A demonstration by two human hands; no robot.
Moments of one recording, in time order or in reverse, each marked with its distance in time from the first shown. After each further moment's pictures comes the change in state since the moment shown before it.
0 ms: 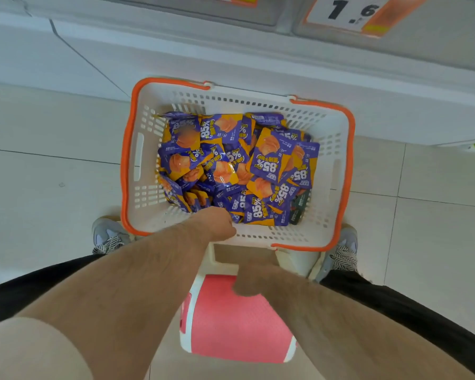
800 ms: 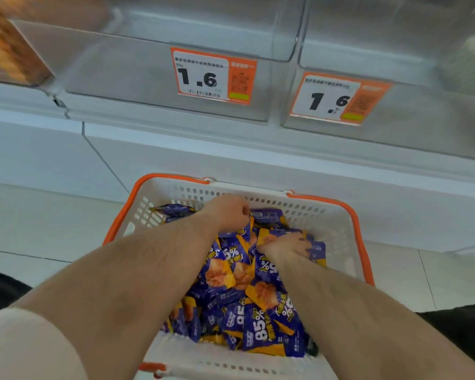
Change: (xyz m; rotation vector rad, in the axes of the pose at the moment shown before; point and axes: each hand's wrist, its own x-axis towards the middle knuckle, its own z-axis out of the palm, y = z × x) left_hand 0.082 -0.002 -0.158 -0.008 0.700 0.157; right_hand 0.140 0.095 -0.191 0.926 0.871 0.691
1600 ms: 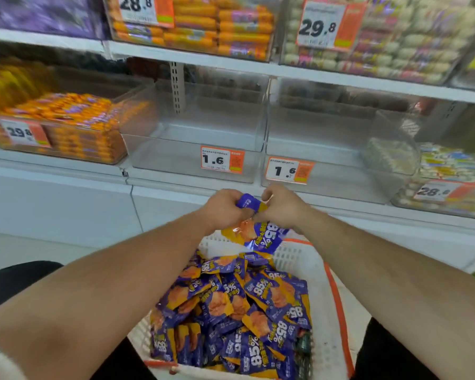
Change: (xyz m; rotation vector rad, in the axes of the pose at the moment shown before) left_hand -0.126 0.060 -0.106 -0.598 0.425 0.157; right_hand -0.153 0.016 -0.211 0.257 0.012 -1.011
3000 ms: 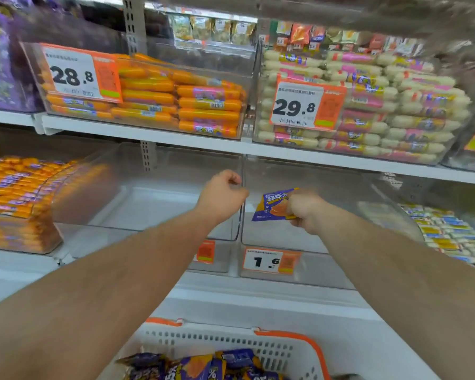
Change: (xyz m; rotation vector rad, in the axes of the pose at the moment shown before) left_hand 0.161 0.115 -0.051 -0.072 0.339 0.118; right_hand 0.150 -0.012 -0.143 0.481 0.216 0.207
